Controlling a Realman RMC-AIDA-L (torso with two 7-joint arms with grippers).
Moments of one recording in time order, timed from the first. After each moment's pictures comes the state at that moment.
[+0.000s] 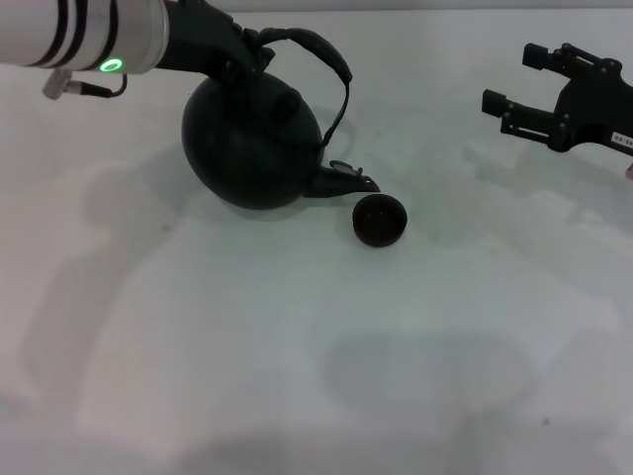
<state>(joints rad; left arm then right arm) -0.50 -2.07 1.55 1.45 2.46 1.04 -2.39 0.37 2.00 -1.03 -0.57 1.73 1.25 -2.10</state>
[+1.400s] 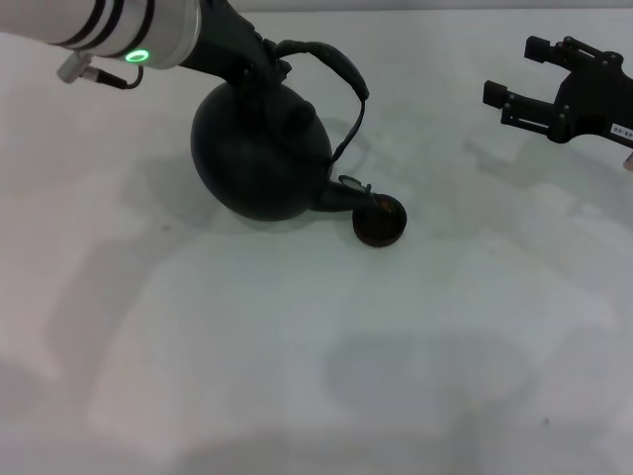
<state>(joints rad) -0.58 -2.07 1.61 1.51 2.57 1.19 -2.48 0.38 2.00 -1.02 -0.57 1.73 1.23 -2.08</state>
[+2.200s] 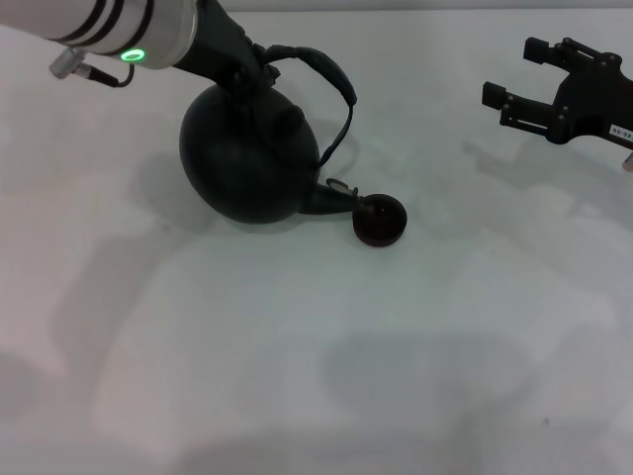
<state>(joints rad) -0.61 -2.08 1.61 1.51 2.62 1.24 -2.48 0.38 2.01 -1.03 -0.57 1.73 1.23 -2.08</state>
